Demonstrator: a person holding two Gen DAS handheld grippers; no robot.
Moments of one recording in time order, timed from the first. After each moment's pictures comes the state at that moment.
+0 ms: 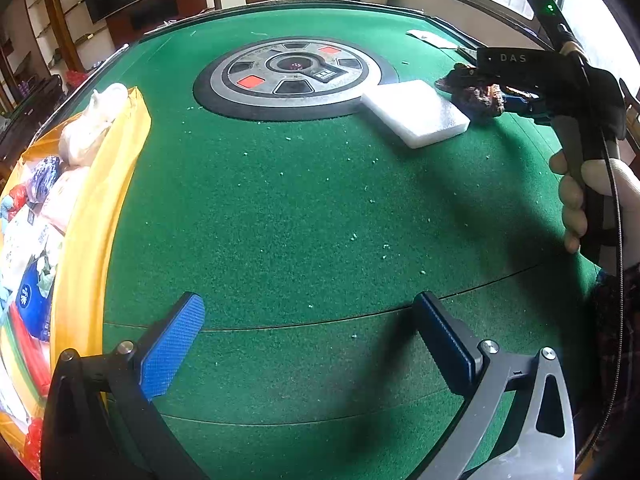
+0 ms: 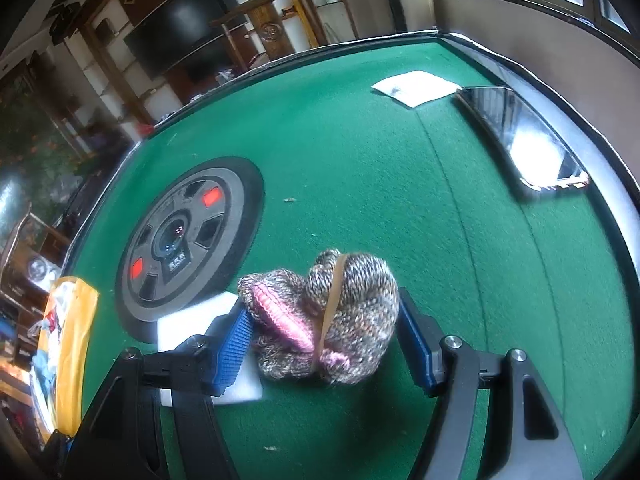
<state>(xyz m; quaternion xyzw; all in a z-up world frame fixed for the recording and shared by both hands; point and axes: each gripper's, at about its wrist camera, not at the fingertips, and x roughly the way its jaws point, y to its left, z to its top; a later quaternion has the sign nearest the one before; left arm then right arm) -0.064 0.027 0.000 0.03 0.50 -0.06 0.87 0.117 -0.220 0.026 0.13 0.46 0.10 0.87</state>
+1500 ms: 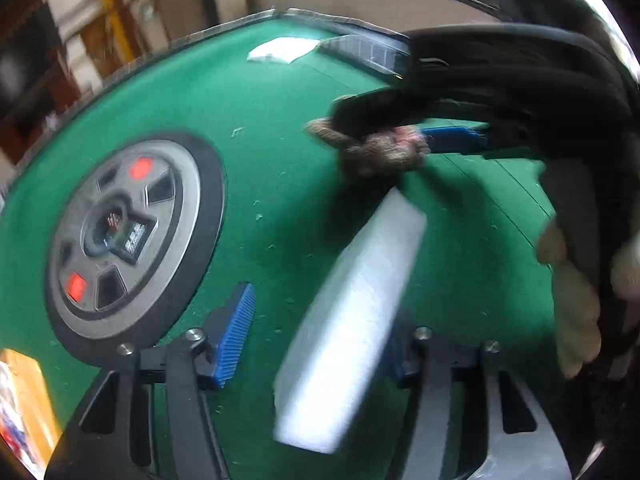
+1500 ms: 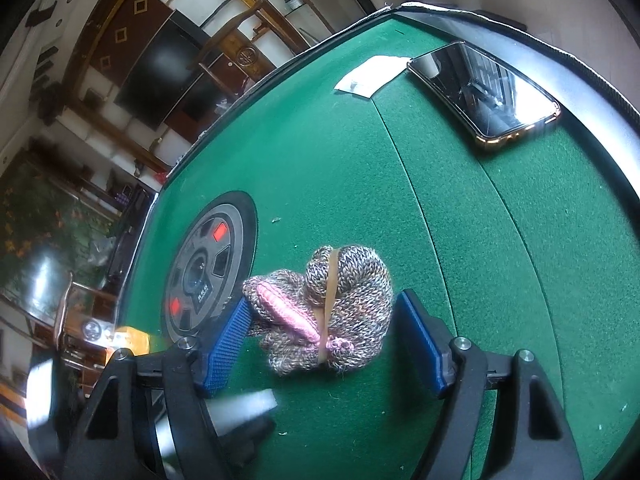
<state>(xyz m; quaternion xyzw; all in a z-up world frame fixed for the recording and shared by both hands) 0.040 -0.090 0.017 0.16 0.47 -0.24 0.84 0.114 -0.268 0.022 0.28 0.46 0.13 0.83</state>
